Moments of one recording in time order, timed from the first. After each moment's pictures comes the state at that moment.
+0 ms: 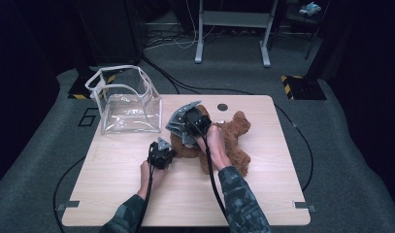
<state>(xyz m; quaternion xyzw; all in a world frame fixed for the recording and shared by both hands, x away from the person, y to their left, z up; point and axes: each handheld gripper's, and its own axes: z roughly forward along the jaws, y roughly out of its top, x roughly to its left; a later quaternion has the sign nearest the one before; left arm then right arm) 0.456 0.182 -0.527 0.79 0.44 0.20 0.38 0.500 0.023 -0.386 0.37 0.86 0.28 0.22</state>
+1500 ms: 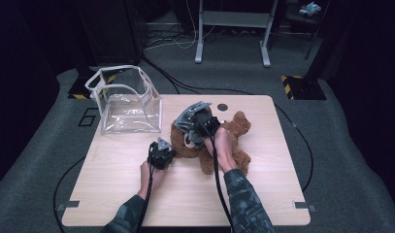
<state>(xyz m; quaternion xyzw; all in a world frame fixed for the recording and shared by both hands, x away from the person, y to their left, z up) 0.455 0.181 -0.527 0.79 0.44 0.20 0.38 0.502 -0.002 -0.395 0.39 0.84 0.28 0.25</state>
